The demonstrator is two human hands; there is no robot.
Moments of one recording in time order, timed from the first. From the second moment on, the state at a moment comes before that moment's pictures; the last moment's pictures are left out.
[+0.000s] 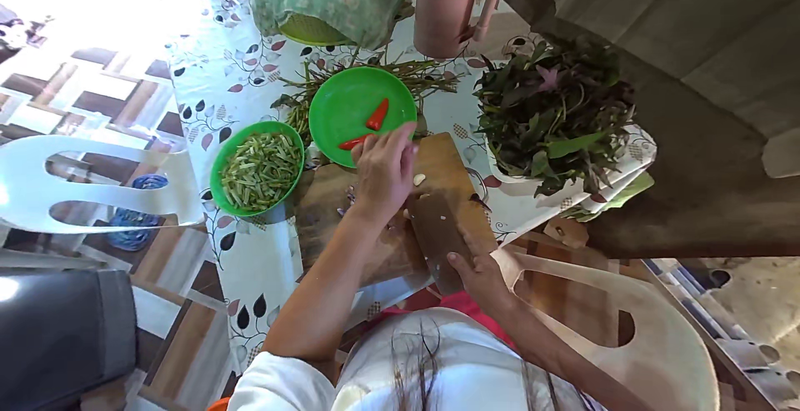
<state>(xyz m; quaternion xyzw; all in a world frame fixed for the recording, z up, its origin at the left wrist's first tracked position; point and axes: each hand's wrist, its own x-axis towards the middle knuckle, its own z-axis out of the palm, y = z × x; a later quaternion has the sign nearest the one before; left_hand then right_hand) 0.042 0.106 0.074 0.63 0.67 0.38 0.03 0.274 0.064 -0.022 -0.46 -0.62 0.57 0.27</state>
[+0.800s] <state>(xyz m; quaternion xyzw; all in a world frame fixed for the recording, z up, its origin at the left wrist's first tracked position) 0.059 0.074 0.006 0.67 0.70 0.18 0.16 0.291 0.065 0.008 -0.50 -0.34 0.74 0.30</state>
